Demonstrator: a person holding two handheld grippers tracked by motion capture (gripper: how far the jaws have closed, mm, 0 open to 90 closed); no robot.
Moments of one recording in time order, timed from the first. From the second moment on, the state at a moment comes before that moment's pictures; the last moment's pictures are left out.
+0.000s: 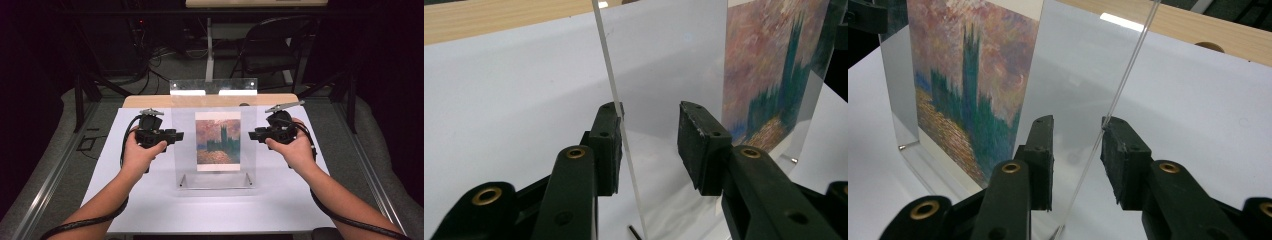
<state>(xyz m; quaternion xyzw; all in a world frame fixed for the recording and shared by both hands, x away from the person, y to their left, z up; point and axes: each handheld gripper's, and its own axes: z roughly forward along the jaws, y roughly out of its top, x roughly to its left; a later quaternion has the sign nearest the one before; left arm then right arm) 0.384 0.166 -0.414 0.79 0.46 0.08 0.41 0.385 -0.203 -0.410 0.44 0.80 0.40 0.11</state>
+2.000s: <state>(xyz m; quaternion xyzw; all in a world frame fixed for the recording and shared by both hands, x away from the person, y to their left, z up) 0.316 0.179 -0.416 0.79 0.41 0.06 0.45 0.318 -0.214 -0.410 0.39 0.81 0.43 0.09</state>
